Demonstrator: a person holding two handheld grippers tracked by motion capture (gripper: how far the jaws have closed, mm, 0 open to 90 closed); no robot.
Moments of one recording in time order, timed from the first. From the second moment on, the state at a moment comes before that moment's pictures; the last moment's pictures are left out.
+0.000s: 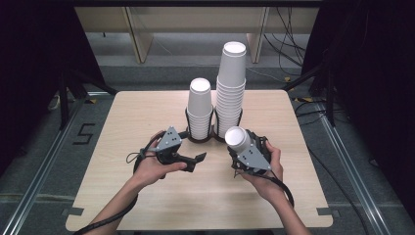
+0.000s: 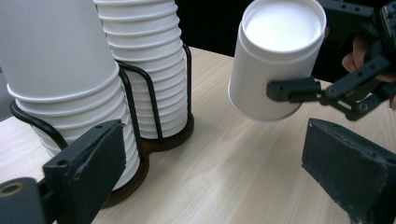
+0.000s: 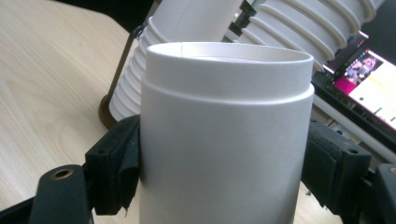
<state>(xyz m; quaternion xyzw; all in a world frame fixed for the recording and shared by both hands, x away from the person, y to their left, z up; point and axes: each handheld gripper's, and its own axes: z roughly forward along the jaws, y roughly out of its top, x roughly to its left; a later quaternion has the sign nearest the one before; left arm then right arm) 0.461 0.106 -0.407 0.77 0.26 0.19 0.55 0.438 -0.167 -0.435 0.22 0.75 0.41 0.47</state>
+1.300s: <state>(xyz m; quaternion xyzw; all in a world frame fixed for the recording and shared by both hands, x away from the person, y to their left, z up) 0.469 0.099 -0.398 0.78 0.25 0.18 0.55 0.430 -0.154 -0.445 0.15 0.76 0.36 0.52</state>
